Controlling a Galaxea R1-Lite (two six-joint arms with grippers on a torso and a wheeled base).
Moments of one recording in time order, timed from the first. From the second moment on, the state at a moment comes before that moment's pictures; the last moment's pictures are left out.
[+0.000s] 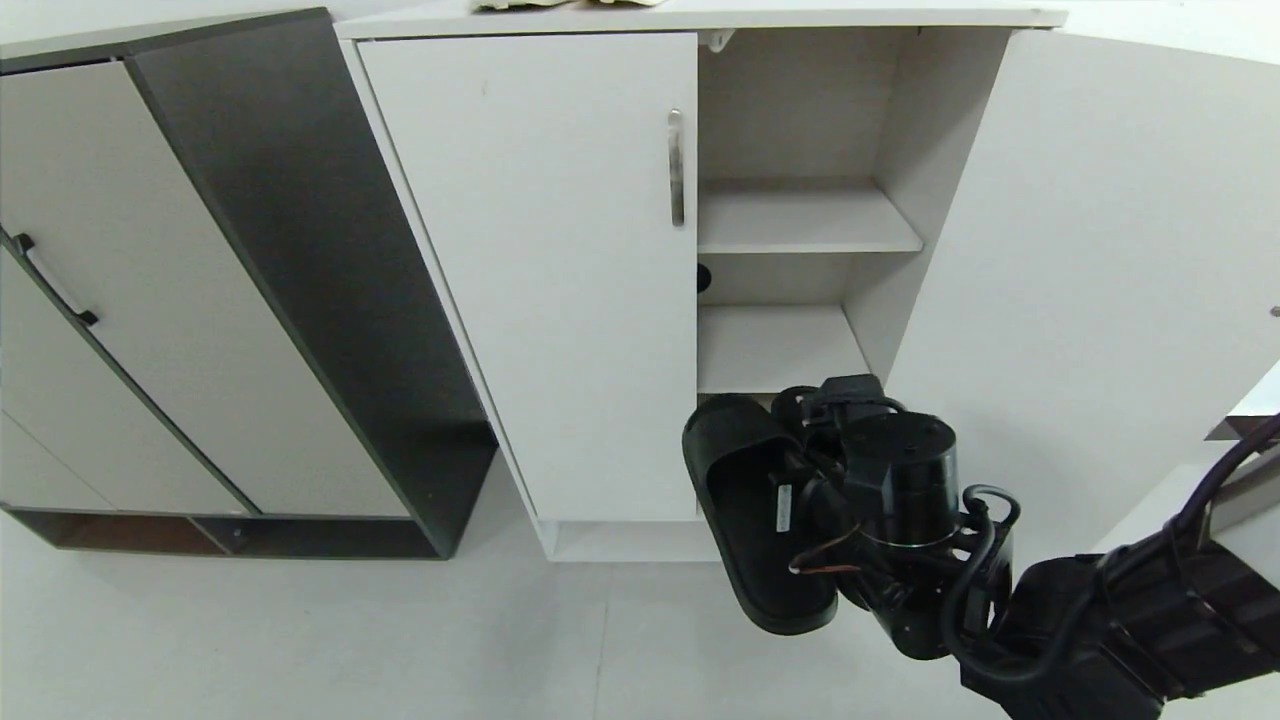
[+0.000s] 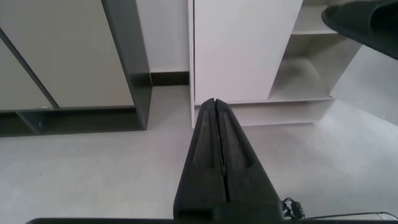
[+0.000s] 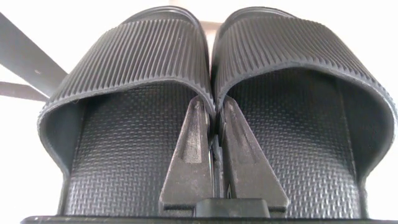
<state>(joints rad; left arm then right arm) 0.00 0.00 0.00 0.00 -0.03 0.00 0.82 1.94 -0.82 -0.91 -0.63 0.18</state>
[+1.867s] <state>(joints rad) 0.00 0.00 0.00 0.00 -0.04 0.00 0.75 2.27 -0.99 -1.27 -0.62 0.08</state>
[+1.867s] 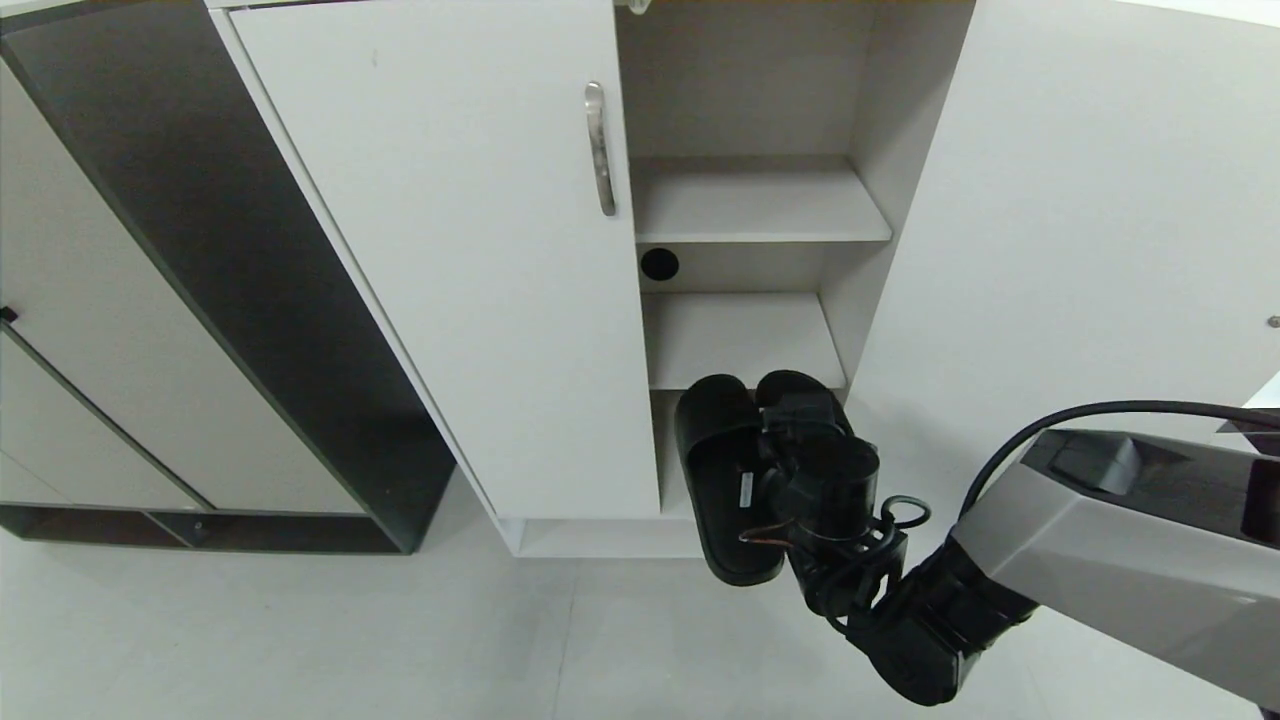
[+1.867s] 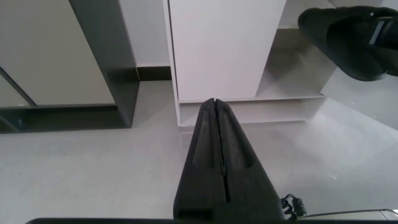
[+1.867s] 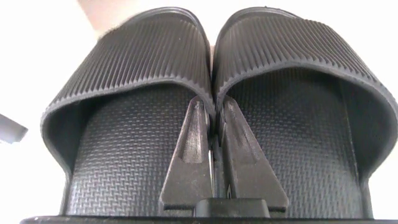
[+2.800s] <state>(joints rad) 0.00 0.00 0.00 0.00 -0.04 0.00 0.75 2.32 -0.99 -1.33 -0.66 0.02</state>
